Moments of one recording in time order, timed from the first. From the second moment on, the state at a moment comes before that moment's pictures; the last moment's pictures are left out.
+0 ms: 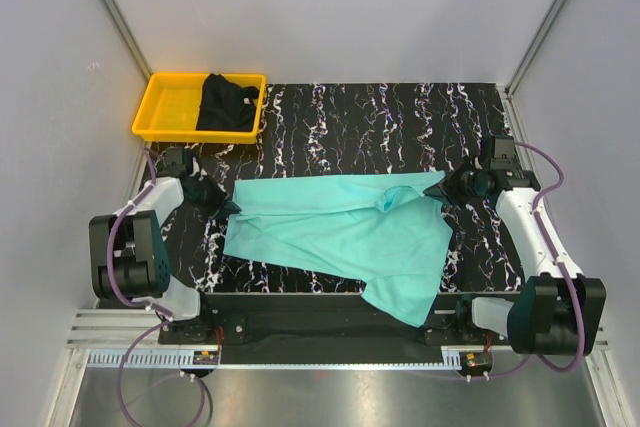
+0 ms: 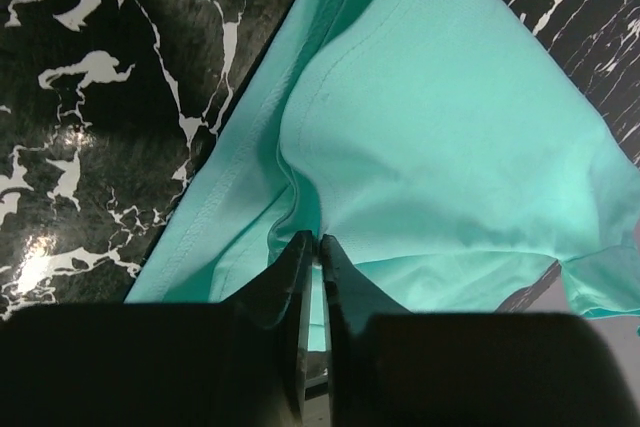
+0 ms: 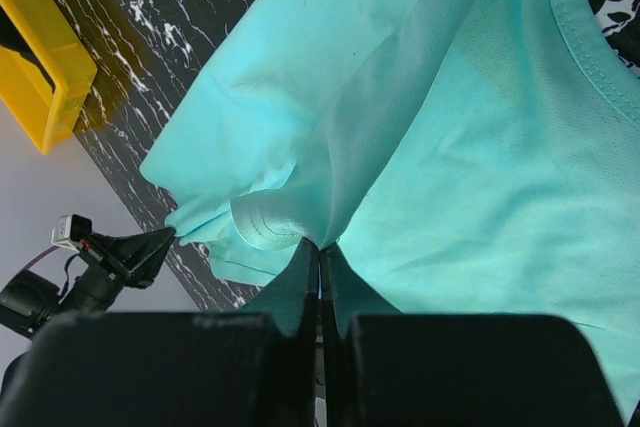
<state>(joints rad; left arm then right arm) 0.13 1.51 0.85 -0.53 0.43 -0.65 -0.05 1.22 0.94 -0.68 -0.39 0.83</state>
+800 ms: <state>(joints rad) 0.12 1.35 1.61 -0.66 0.38 -0.57 -0.10 1.44 1.75 -0.68 -0.30 0.81</state>
